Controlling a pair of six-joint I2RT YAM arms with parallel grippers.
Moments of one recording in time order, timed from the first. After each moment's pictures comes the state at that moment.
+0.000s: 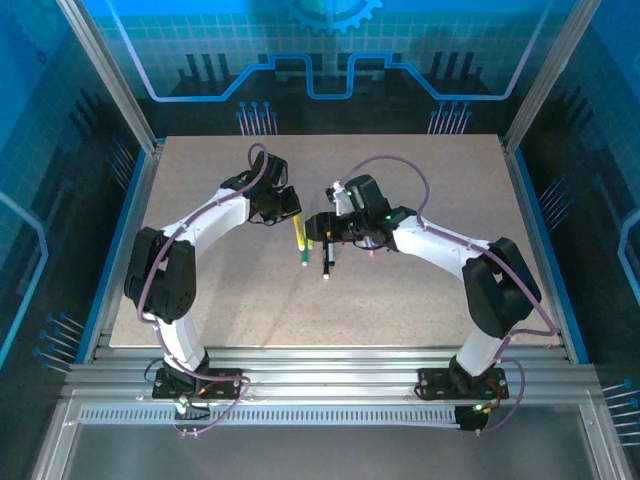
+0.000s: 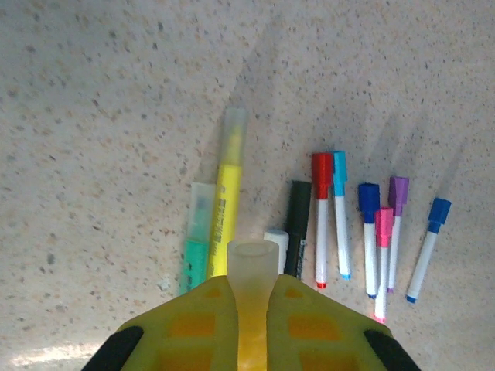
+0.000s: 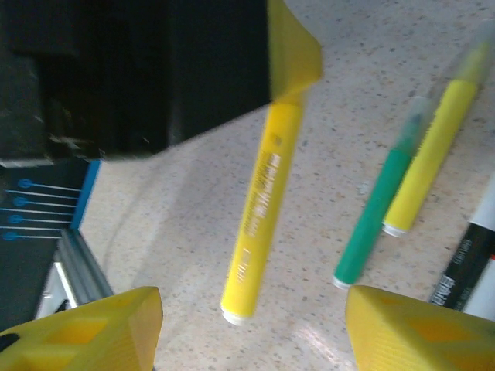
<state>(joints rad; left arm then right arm) -0.34 1.80 1.37 -0.55 0.19 -0.74 0.60 1.71 1.18 -0.17 -0.49 0.57</state>
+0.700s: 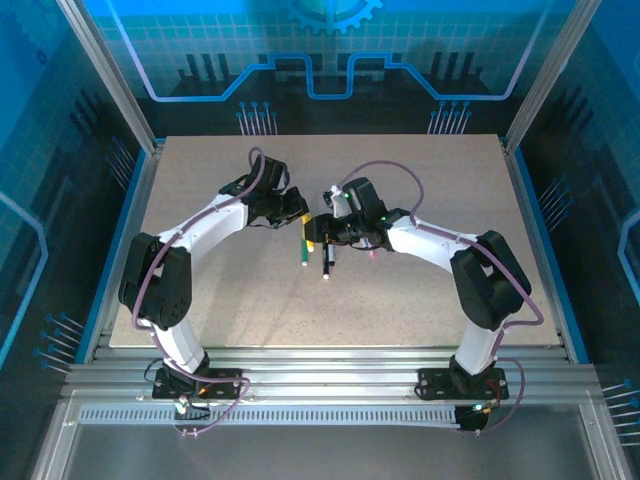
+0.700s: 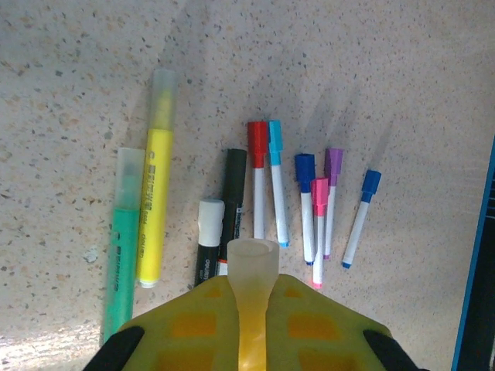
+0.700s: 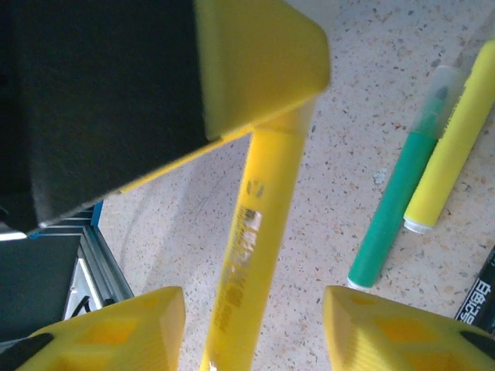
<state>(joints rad) -0.36 1.75 1.31 -0.47 0.30 -0.82 0.60 1.78 1.18 -0.12 -0.55 0.62</state>
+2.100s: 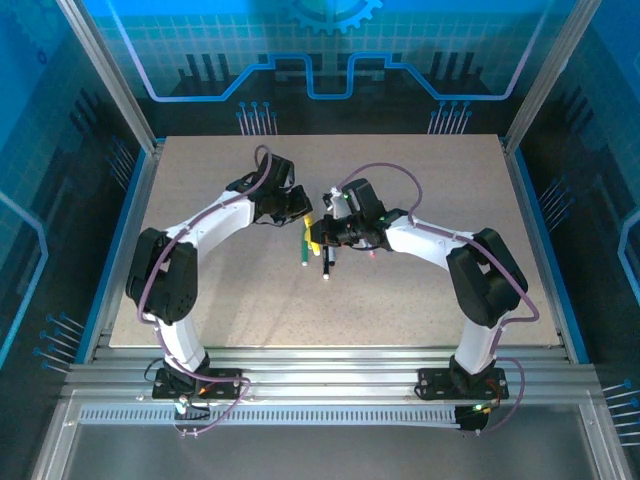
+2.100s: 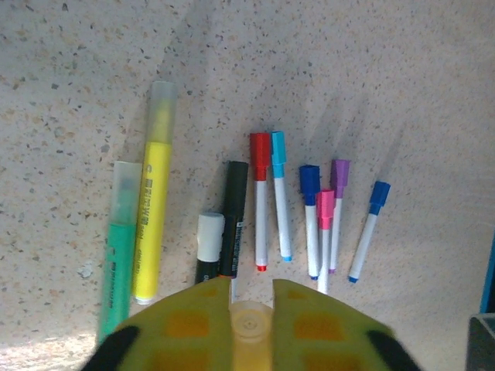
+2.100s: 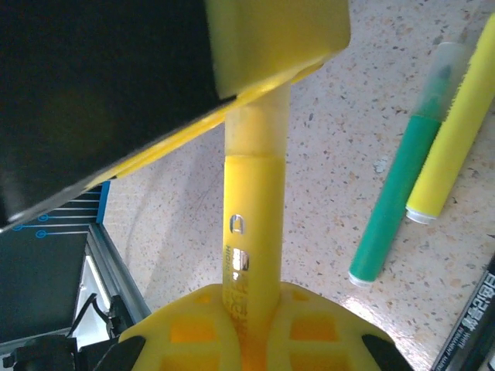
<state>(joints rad) -0.38 1.81 1.37 -0.49 0.25 -0.82 0.59 1.80 1.17 -0.12 -0.57 0.65</state>
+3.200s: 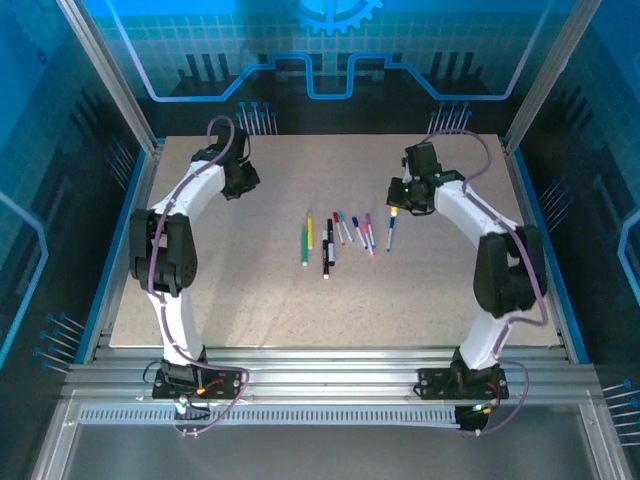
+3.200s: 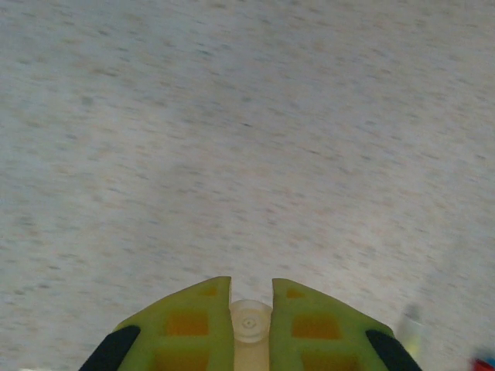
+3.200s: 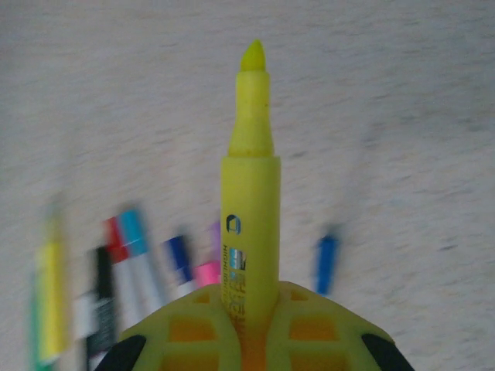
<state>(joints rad) -0.09 2.00 1.66 -0.73 -0.07 -0.59 0.21 1.84 1.43 -0.59 -0.06 0.42</state>
